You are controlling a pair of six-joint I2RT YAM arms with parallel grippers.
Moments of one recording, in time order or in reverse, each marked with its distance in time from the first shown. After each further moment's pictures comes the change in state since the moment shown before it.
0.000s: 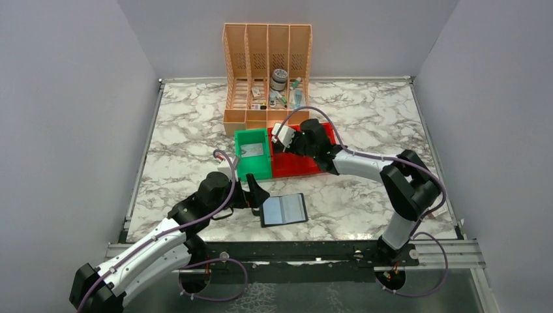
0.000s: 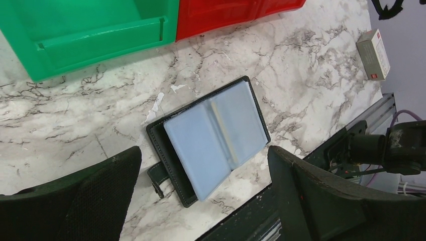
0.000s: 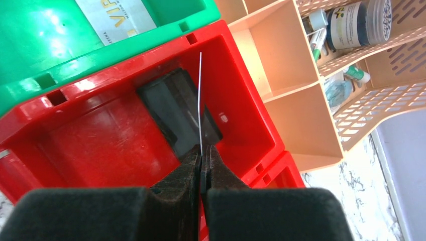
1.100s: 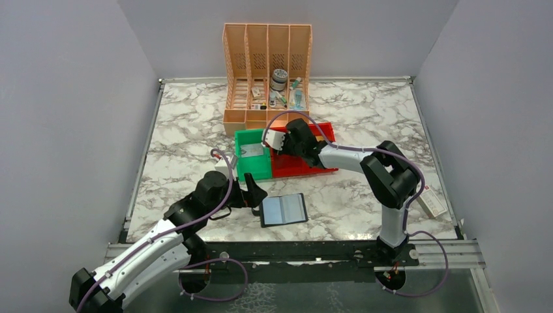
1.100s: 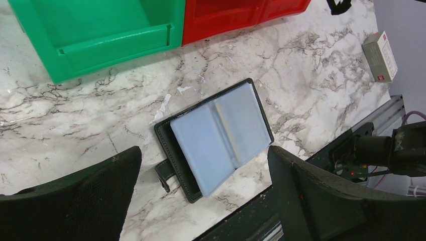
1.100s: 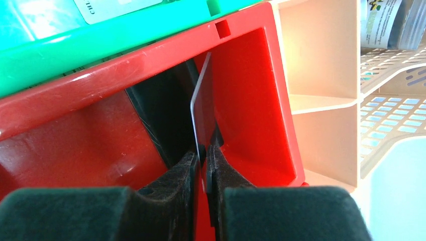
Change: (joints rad) left arm 0.000 -0.037 0.049 -0.098 -0.032 0.031; right arm 0.025 0.192 0.168 -0.131 0.127 -0.162
